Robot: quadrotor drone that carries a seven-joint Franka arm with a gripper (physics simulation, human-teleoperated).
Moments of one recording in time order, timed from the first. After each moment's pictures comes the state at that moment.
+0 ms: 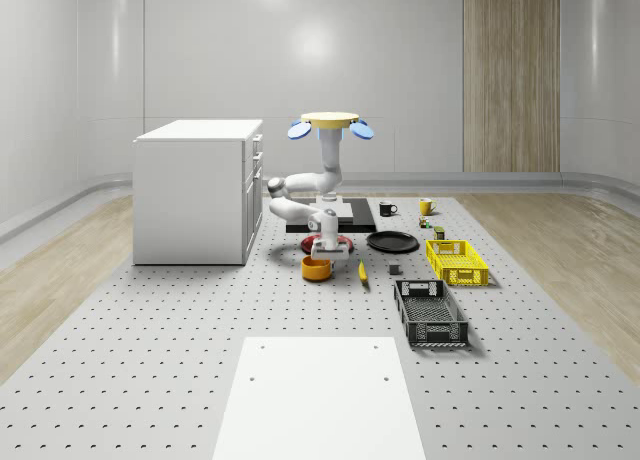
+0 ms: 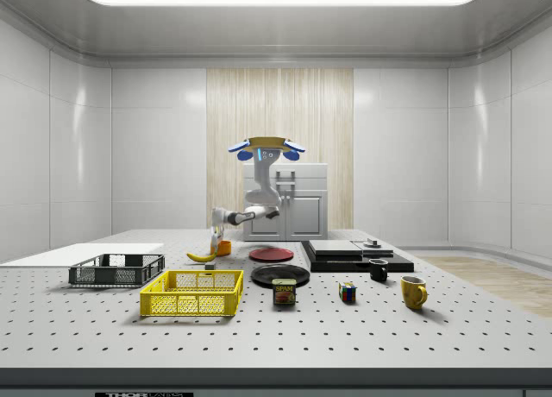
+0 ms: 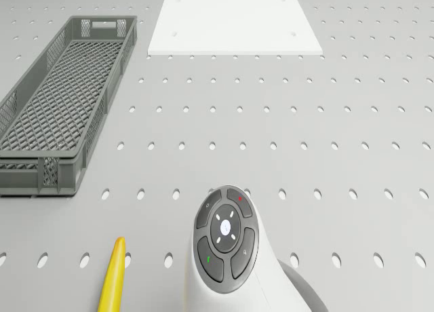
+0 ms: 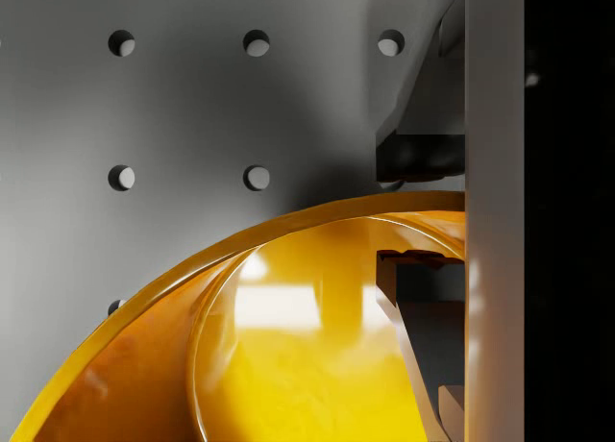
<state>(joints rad) -1.17 -1.41 1.05 -2.74 -2.11 1.61 1.61</state>
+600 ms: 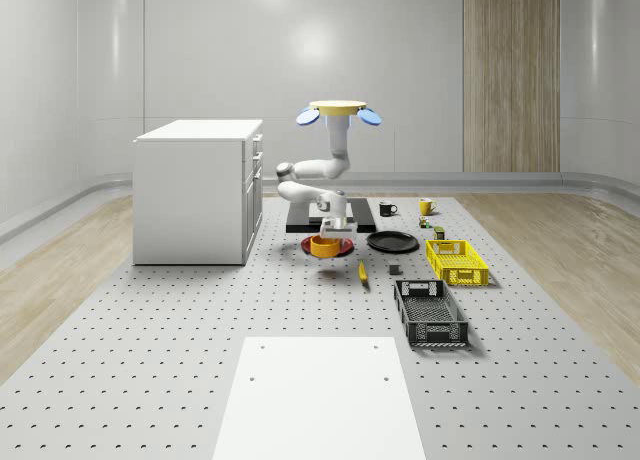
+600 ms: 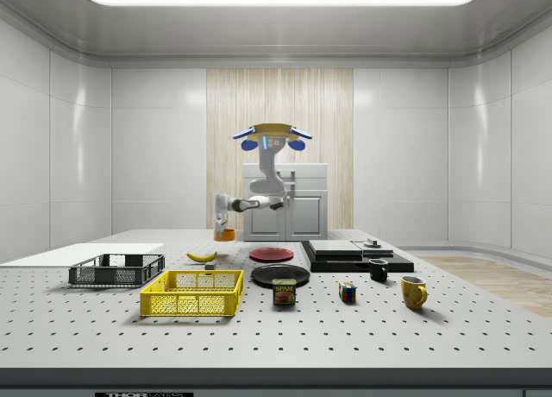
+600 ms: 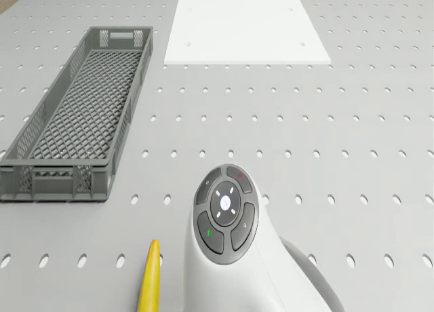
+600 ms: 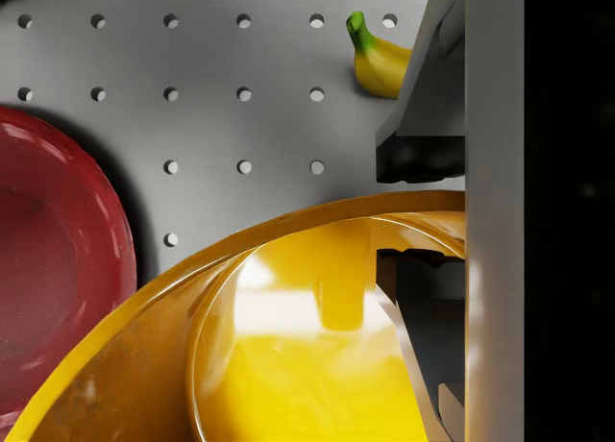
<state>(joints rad) -1.16 -1.41 1.10 -2.77 -2.06 1.58 1.62</state>
